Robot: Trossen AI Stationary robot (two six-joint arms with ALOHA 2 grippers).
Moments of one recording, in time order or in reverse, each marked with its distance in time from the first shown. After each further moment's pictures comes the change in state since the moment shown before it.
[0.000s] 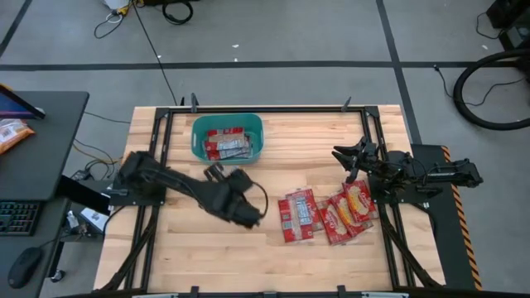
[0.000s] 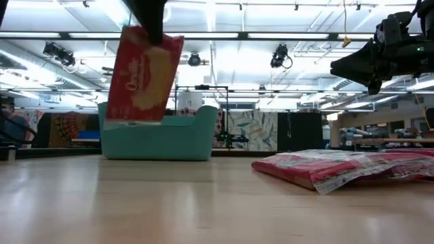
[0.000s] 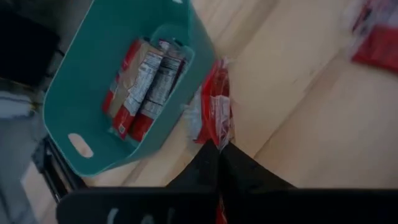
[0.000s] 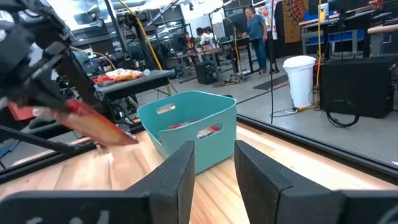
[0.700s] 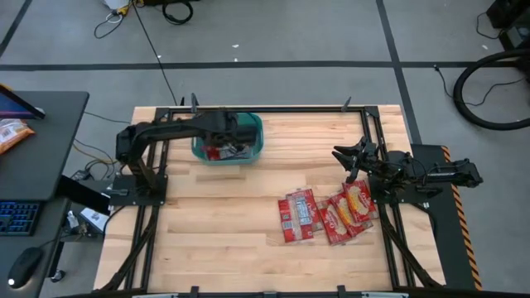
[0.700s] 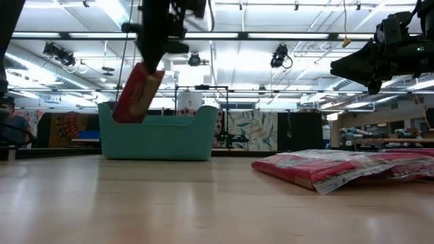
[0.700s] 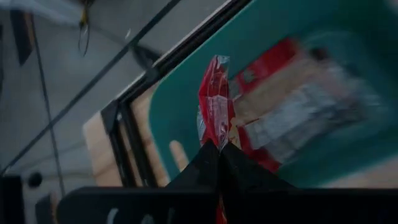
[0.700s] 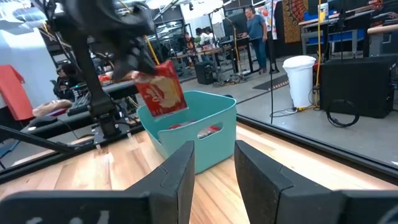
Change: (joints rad) left arm 0.550 -0.120 -0.123 0.009 -0.020 0.165; right arm 0.000 0.000 0.000 0.000 0.000 0.000
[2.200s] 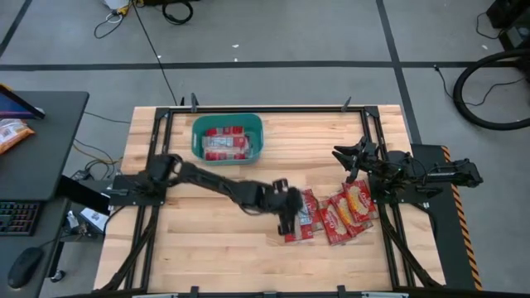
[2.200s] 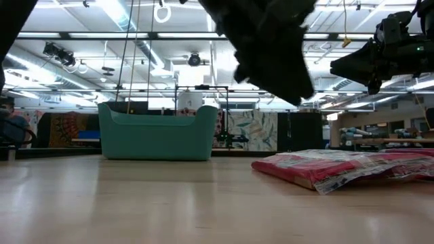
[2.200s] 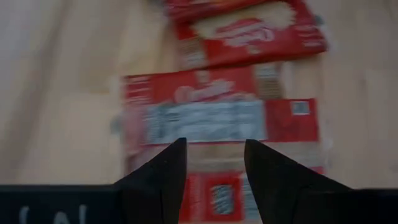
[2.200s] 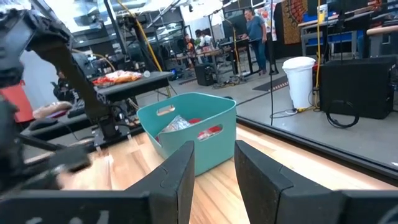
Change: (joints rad) left arm -0.400 0.356 -0.009 1.157 0.444 0.588; right arm 0.000 0.004 0.000 0.009 0.001 0.000
